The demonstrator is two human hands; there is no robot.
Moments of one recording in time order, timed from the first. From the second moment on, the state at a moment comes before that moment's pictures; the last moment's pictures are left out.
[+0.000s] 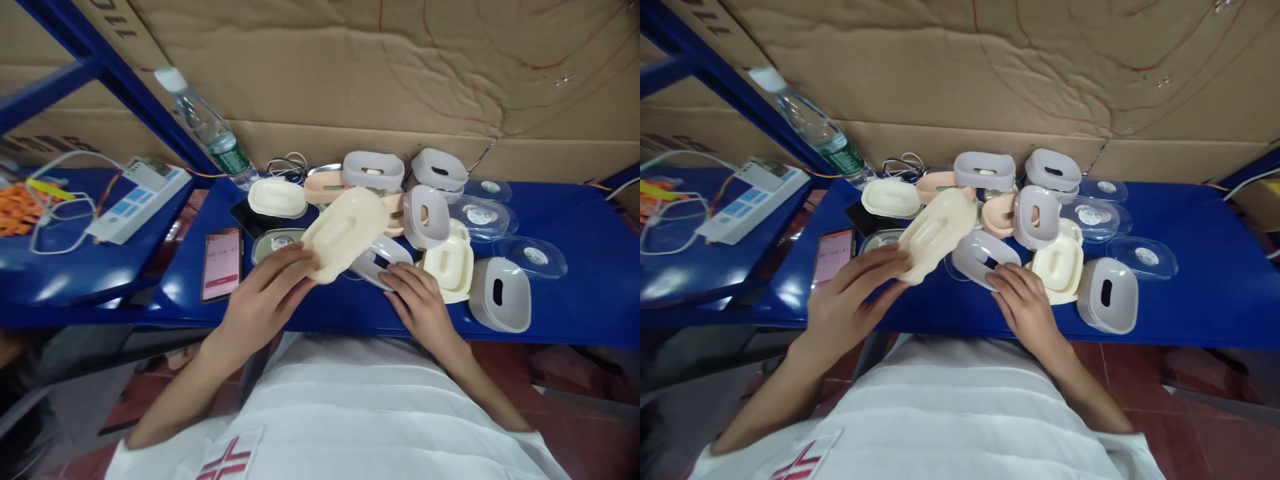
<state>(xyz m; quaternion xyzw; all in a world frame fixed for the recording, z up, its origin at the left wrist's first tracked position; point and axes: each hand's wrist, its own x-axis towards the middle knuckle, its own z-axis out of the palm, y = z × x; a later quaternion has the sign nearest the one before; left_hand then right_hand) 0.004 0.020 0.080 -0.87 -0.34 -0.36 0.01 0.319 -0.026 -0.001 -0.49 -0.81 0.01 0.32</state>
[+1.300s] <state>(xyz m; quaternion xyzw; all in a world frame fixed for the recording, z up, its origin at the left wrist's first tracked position) -0.013 -0.012 0.001 -0.87 -0.34 -0.27 -0.22 0.321 -0.049 0.010 -0.35 -0.85 0.15 0.36</state>
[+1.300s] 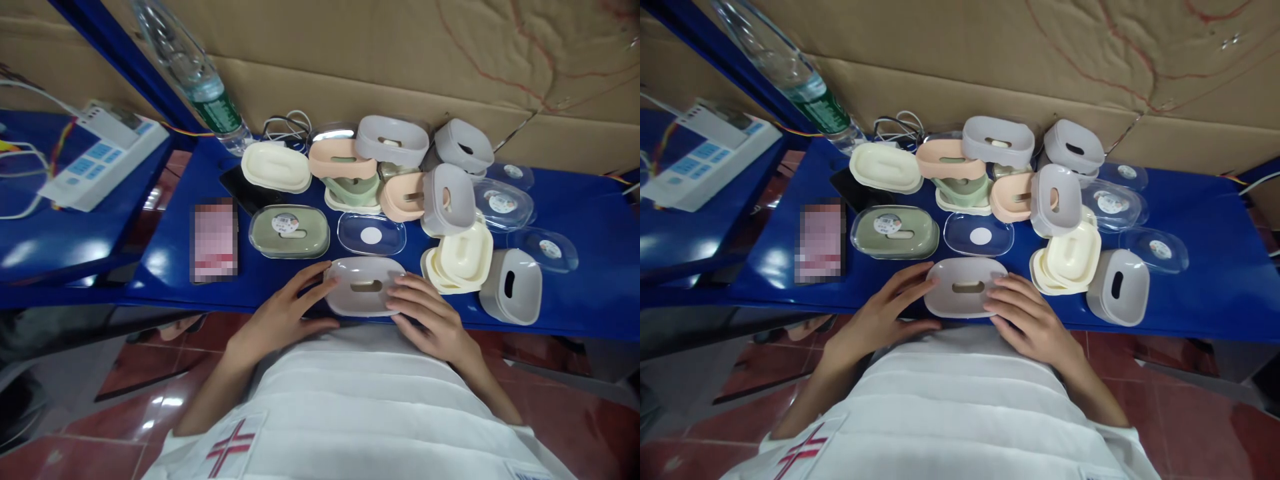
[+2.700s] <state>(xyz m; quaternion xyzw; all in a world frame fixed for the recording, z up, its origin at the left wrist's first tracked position) 0.000 -0.010 0.007 -0.90 -0.27 -0.33 -0.10 0.319 0.003 0.014 -0.53 -0.81 -0.08 0.23</state>
